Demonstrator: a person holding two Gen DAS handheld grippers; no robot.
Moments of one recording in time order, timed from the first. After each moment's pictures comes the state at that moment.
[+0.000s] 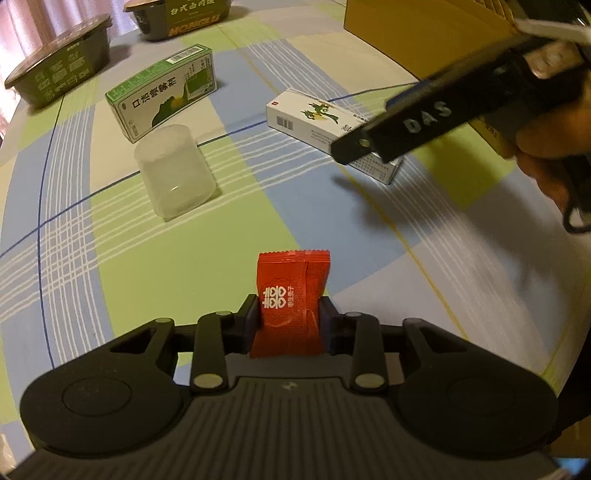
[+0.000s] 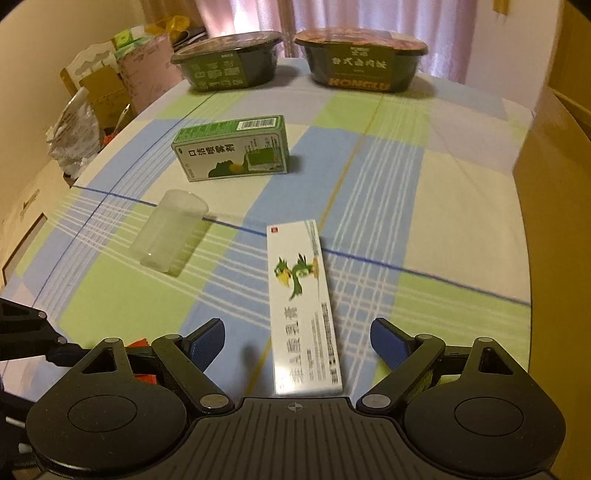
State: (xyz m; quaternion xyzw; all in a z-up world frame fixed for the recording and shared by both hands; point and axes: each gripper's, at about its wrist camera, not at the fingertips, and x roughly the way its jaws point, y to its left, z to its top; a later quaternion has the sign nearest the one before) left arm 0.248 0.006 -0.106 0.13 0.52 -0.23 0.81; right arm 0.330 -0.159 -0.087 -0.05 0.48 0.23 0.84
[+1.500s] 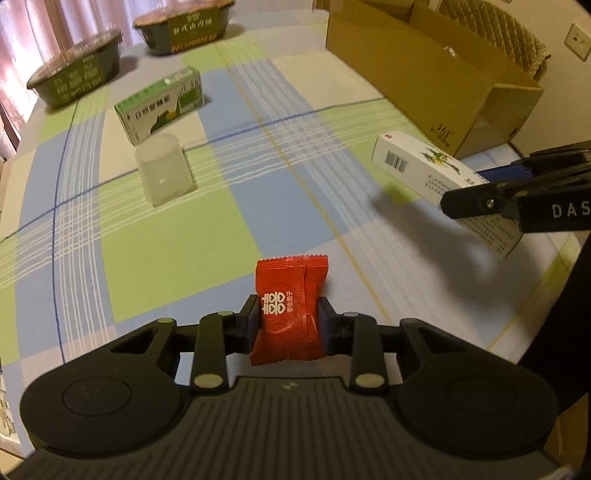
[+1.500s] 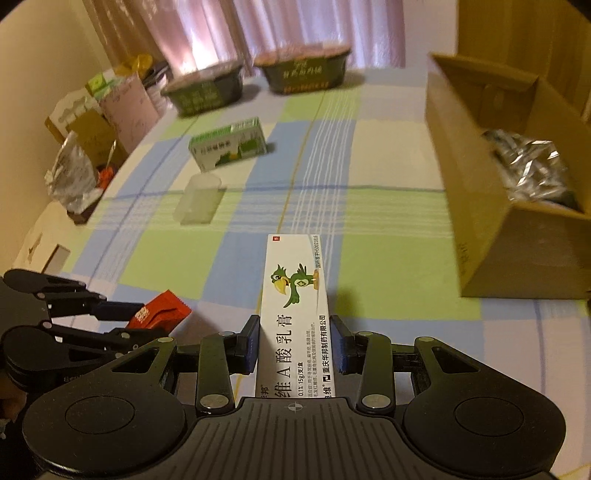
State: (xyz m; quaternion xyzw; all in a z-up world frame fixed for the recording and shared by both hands) left arm 0.187 -0.012 -0.054 0.10 0.51 -0.22 0.83; right arm 0.182 -0.217 -0.023 0.03 0.47 0.17 0.86
